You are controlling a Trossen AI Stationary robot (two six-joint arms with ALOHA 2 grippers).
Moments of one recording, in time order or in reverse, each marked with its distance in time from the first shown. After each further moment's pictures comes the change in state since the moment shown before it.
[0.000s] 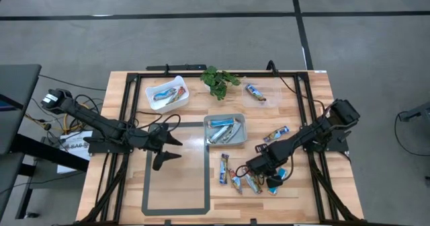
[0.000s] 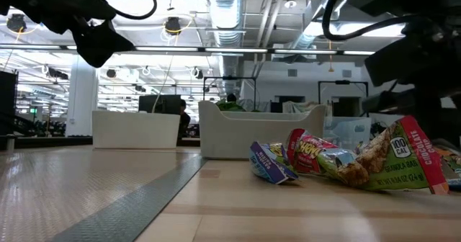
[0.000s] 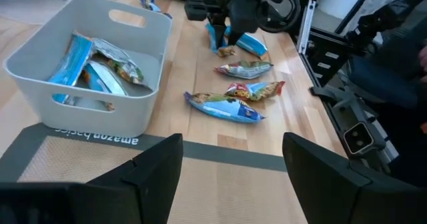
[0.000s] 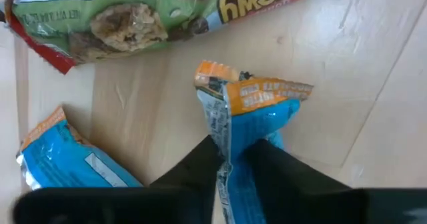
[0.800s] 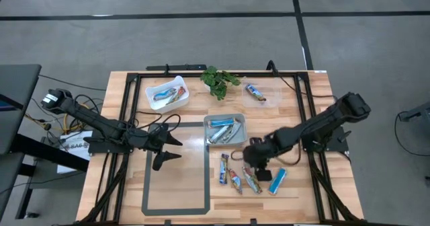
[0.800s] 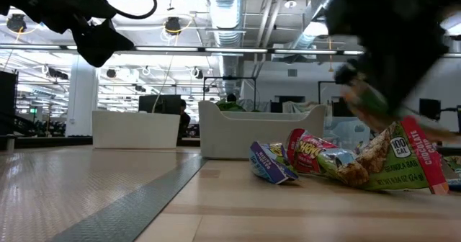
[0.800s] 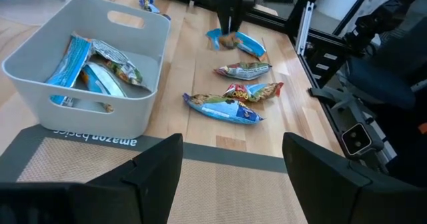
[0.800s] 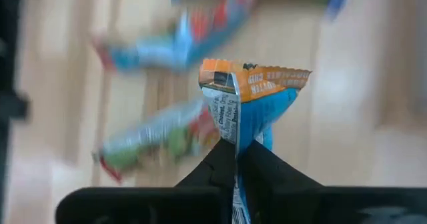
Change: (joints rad) left arm 0.000 0.000 0.000 0.007 0.004 0.000; right arm -0.110 -0.183 -0.003 0.179 0.002 0.095
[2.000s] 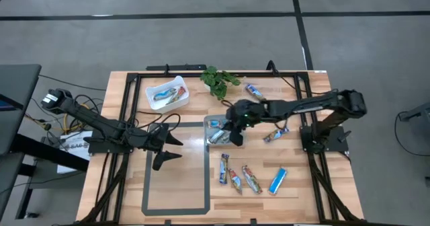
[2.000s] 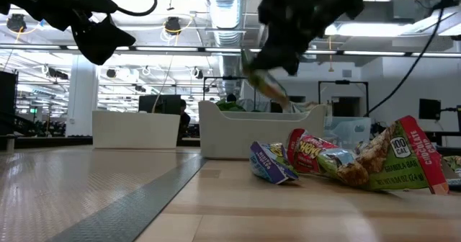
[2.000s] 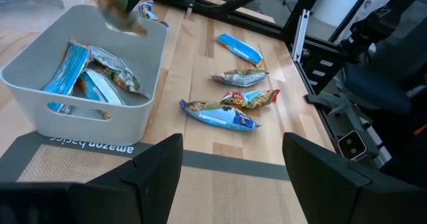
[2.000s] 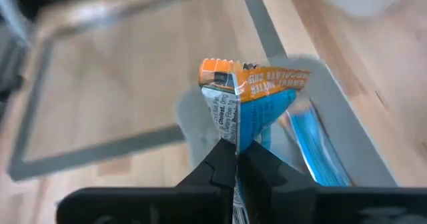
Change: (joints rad) left arm 0.000 0.000 0.001 0.024 -0.002 0.000; right arm -0.404 0.004 0.089 0.347 0.023 -0.082
